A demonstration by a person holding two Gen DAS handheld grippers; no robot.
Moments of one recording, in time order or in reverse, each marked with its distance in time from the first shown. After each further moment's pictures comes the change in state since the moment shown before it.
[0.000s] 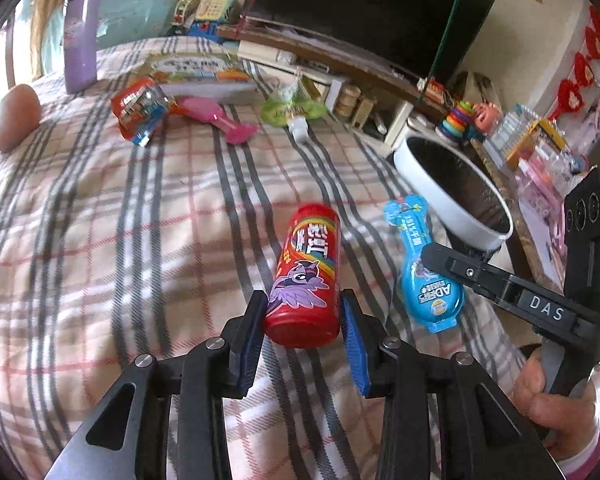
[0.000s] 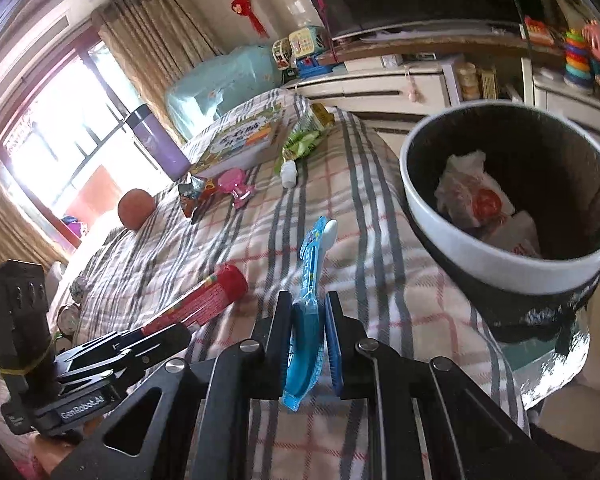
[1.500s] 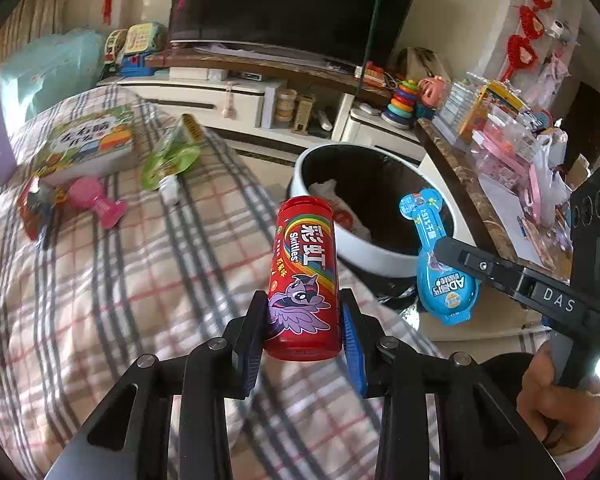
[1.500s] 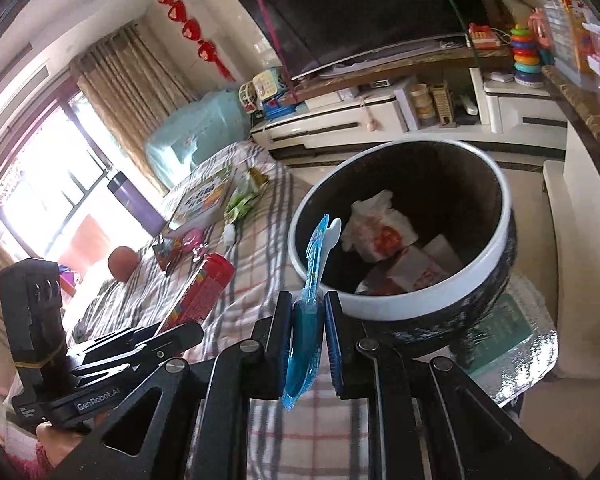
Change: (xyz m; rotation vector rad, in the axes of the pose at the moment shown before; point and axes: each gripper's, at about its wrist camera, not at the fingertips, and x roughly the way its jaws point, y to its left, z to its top) left arm 0.026 -0.087 0.047 0.198 -0.022 -0.080; right arm -0.072 -0.075 0.012 0.115 -0.145 -0.043
